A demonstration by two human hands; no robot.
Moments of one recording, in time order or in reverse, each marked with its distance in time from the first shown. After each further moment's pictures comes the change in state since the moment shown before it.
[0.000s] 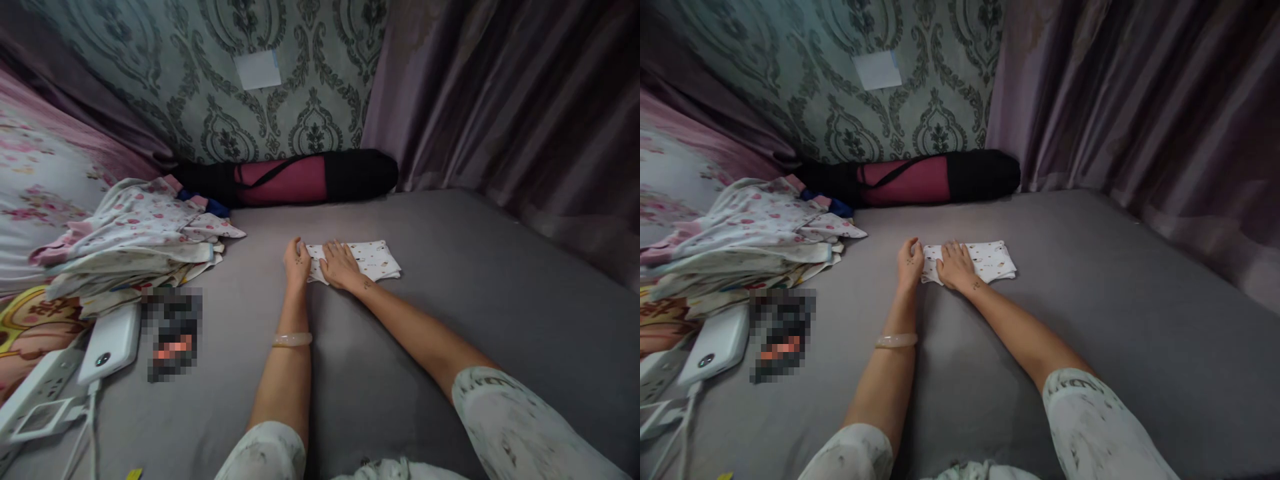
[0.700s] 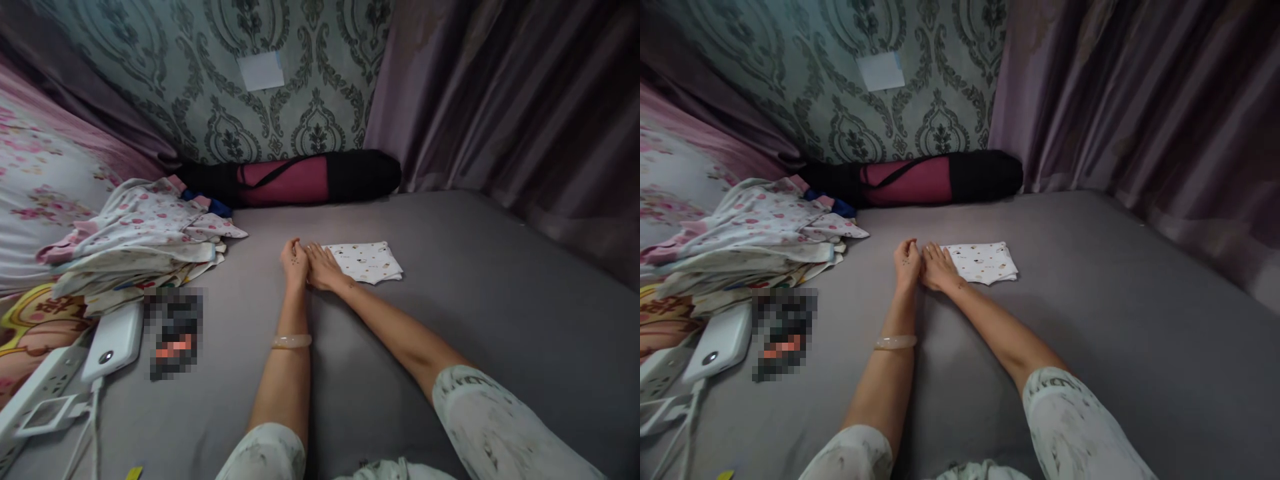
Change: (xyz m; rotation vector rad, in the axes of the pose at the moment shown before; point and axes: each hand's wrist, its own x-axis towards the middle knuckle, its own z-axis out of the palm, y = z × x) left_hand 0.001 0.006 -0.007 -0.097 0.073 -0.070; right_hand 0.007 -0.036 -0.009 0.096 -0.096 -0.106
